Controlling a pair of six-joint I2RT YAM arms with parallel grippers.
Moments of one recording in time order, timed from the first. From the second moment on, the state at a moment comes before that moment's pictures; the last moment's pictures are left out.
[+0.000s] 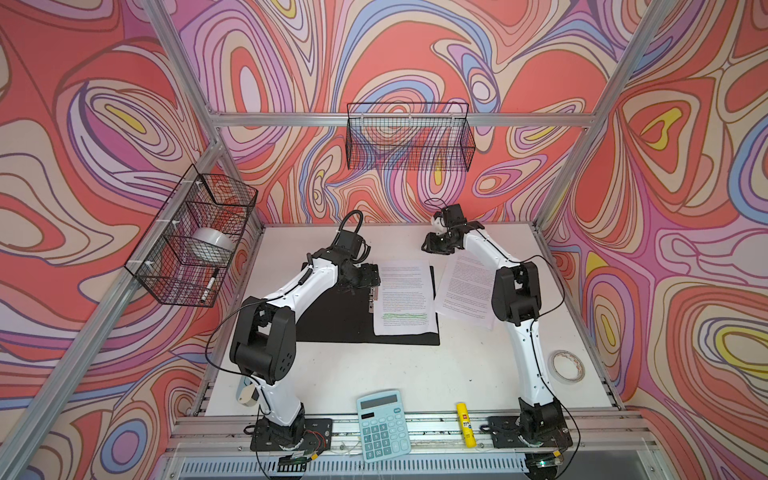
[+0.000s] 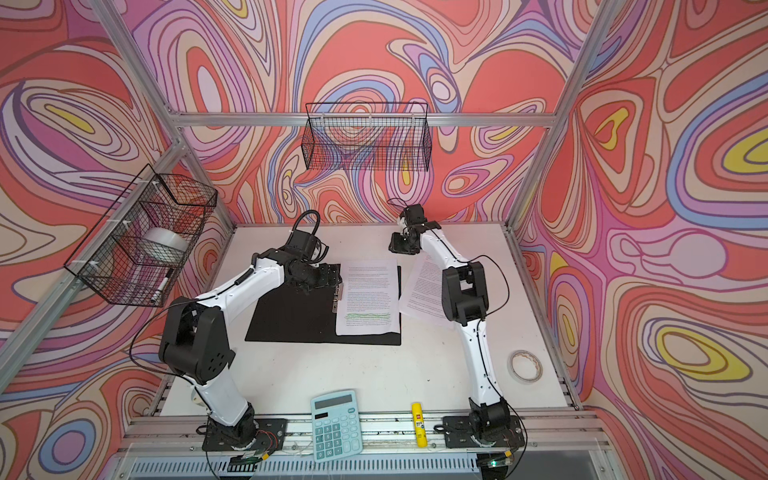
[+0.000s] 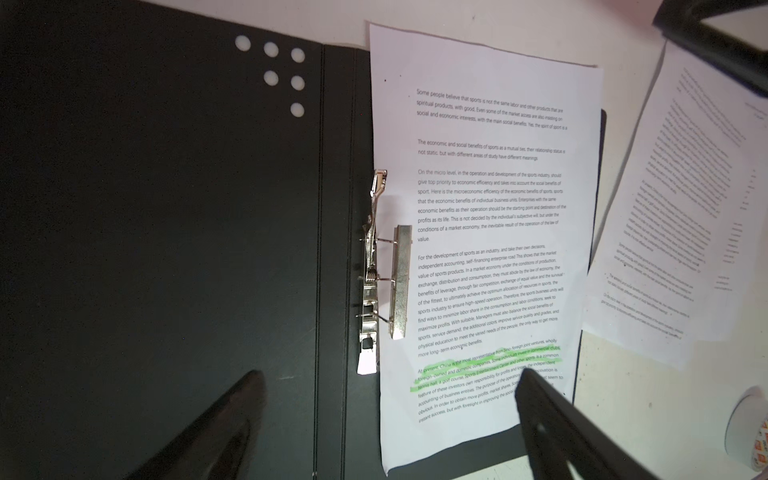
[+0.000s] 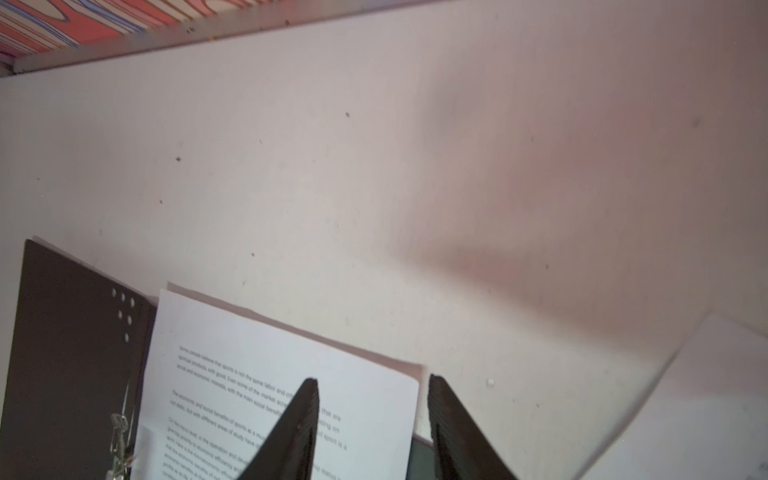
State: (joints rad) left arm -0.35 1.77 1.38 -0.70 0.14 -0.49; right arm 0.25 2.50 2.26 -0.70 -0.30 0.27
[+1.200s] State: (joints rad) left arm -0.35 1.78 1.37 -0.70 0.15 -0.50; right arm 0.26 2.62 2.38 -0.90 -0.39 0.12
